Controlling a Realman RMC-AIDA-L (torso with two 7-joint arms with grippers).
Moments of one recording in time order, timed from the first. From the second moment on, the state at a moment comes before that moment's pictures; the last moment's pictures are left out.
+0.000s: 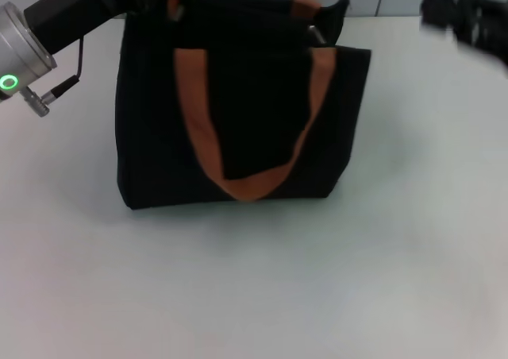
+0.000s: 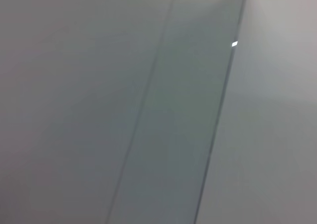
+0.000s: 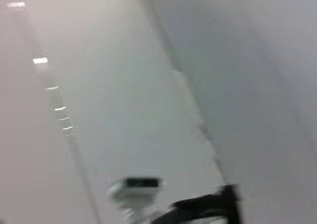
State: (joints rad) left arm -0.67 -2.04 0.60 0.42 1.50 1.59 -1.30; right arm 0.48 2.01 -0.67 -0.67 -1.55 -1.90 1.48
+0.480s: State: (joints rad) left arm -0.64 -2.02 0.66 0.45 1.51 1.55 -1.35; right arm 0.37 2.07 -0.72 -0.54 -1.78 -1.91 0.89
